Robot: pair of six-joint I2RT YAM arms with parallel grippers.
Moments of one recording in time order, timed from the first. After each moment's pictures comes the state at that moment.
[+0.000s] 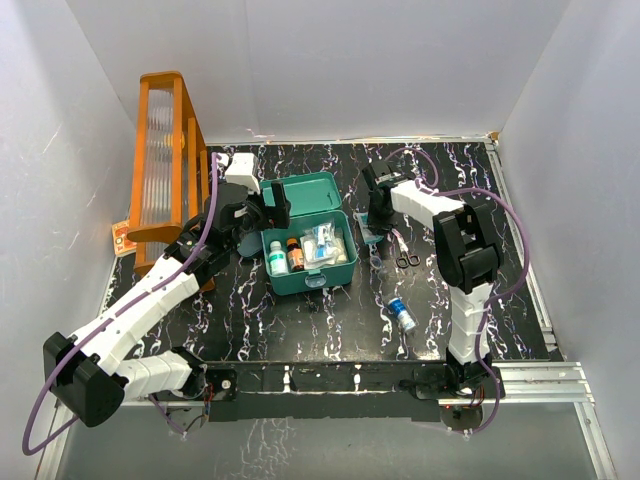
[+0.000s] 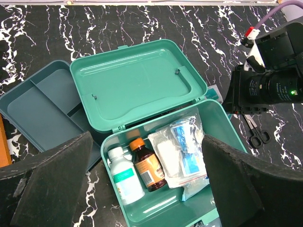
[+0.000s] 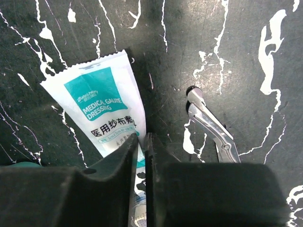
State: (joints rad) left arm -0.62 1.14 1.02 -0.24 -0.29 -0.32; right arm 0.36 2.05 1.50 -0.65 0.15 0.51
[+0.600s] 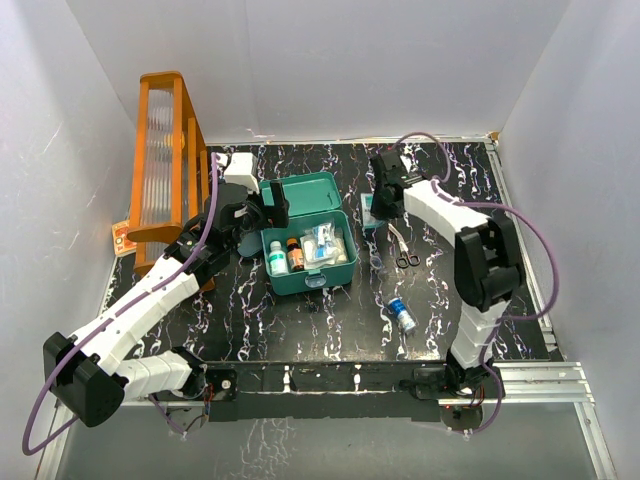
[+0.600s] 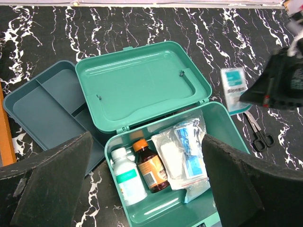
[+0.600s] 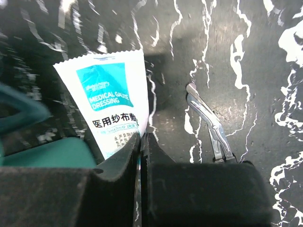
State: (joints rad) left arm -0.62 1.14 1.02 -0.24 -0.31 -0.32; right arm 0.37 1.89 1.44 -0.61 0.18 0.53
